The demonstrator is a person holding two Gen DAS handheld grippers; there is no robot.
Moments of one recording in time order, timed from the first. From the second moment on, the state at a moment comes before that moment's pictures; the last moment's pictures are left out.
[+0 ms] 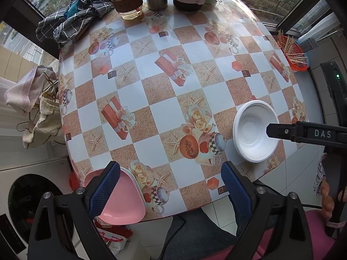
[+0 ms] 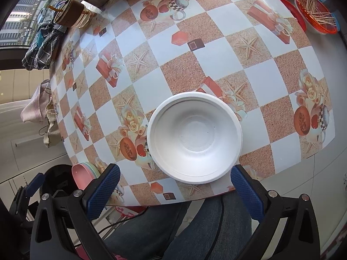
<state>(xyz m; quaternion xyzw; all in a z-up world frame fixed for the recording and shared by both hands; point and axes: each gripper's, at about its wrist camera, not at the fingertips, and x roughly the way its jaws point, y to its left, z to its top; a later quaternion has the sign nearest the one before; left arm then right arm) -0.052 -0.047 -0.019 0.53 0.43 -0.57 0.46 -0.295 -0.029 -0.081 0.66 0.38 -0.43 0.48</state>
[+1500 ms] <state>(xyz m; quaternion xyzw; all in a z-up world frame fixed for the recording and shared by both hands) -0.167 -0.052 -0.129 0.59 0.43 -0.53 0.43 -0.373 -0.005 -0.151 0.64 0.43 -0.46 0.44</state>
